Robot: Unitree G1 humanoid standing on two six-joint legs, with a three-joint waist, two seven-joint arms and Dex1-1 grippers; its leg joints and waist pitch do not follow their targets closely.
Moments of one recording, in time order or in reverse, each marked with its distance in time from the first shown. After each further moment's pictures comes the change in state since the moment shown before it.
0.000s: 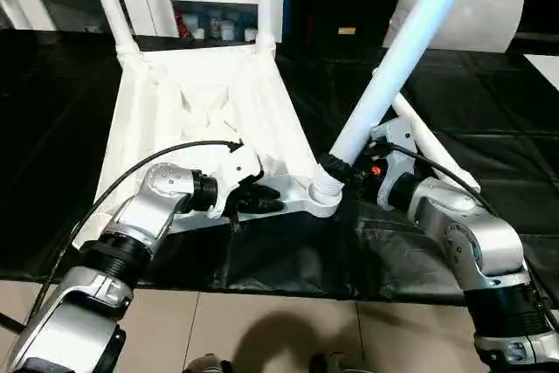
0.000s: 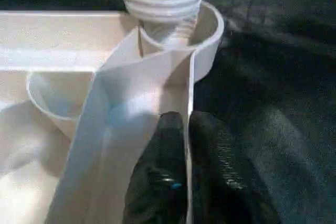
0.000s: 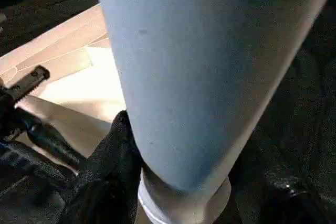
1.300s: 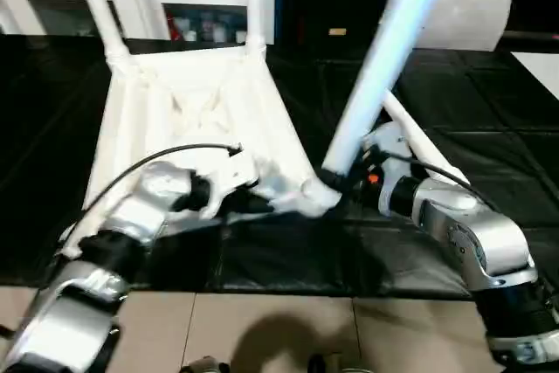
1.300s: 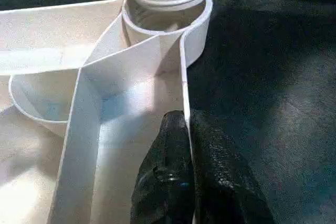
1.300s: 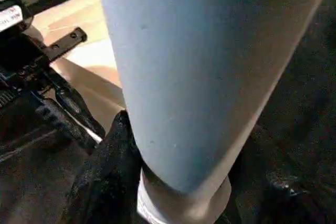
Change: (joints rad) left arm 0.001 0.042 -0.002 0.021 0.049 -0.092 -0.106; right arm -0.023 -0.078 0.097 -0.020 -0.022 0.033 0.137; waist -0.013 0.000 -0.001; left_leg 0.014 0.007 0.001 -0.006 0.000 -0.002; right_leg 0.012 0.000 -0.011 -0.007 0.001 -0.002
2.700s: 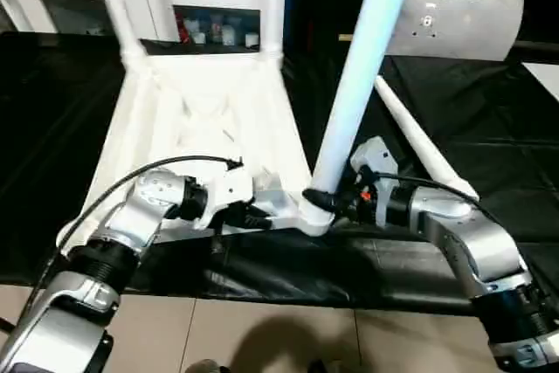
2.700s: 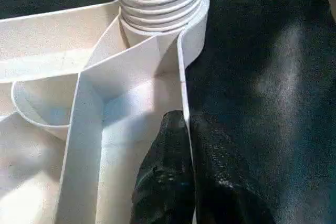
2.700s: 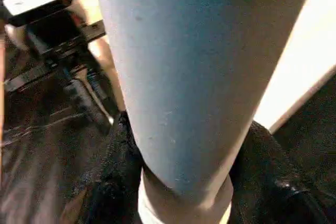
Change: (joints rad) left arm 0.027 0.017 -0.004 -0.021 0.032 -0.093 -0.059; right arm 0.040 -0.039 0.075 0.051 -0.045 -0.160 0.182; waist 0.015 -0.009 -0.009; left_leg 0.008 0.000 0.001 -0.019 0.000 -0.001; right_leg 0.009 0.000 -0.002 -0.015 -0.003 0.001
